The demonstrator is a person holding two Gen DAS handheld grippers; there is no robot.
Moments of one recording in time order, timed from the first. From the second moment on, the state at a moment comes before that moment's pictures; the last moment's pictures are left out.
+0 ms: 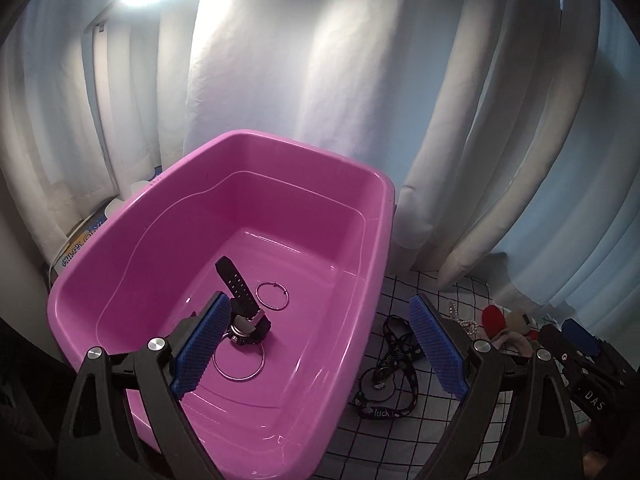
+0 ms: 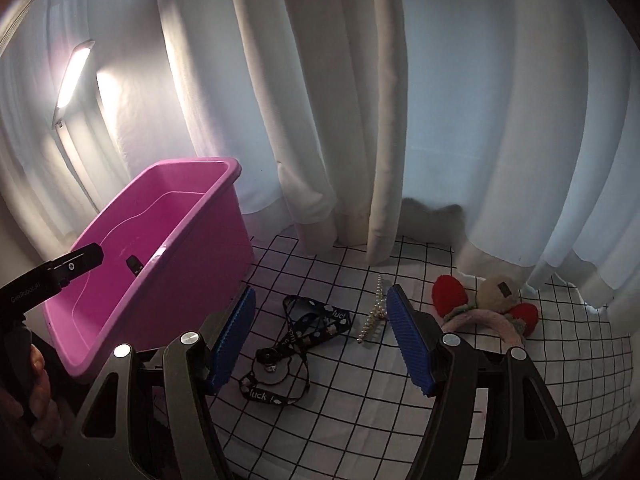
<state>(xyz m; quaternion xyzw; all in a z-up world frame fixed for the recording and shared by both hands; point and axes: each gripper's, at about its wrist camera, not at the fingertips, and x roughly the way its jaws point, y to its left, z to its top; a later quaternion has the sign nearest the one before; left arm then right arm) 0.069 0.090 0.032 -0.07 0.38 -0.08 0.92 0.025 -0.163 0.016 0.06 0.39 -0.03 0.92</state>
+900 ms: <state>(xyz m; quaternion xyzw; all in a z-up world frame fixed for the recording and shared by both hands) 0.055 -0.050 -0.092 -0.01 0.47 -0.12 0.87 -0.057 -0.334 -0.081 0.14 0.46 -0.15 0.87</state>
